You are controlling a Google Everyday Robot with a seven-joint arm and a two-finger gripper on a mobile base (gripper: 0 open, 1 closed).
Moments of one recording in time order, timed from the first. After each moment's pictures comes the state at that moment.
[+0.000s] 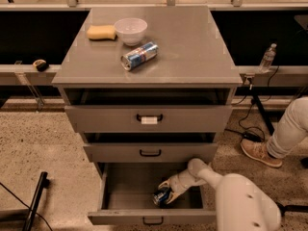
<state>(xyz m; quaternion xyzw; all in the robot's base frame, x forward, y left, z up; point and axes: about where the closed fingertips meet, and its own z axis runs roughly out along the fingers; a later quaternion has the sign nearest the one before) 0.584 -0.063 0.137 -0.82 0.46 0.20 0.29</state>
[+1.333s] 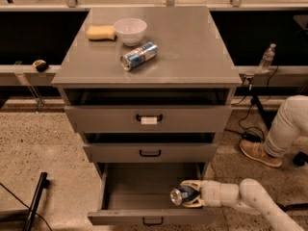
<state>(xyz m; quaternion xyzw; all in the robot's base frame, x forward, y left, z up) 0.503 -0.145 0.357 -0.68 0.46 0.17 0.54</state>
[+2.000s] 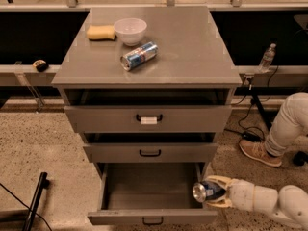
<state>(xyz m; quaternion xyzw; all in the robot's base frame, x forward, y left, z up) 0.464 -0.218 0.475 -0.65 0.48 0.11 0.57</state>
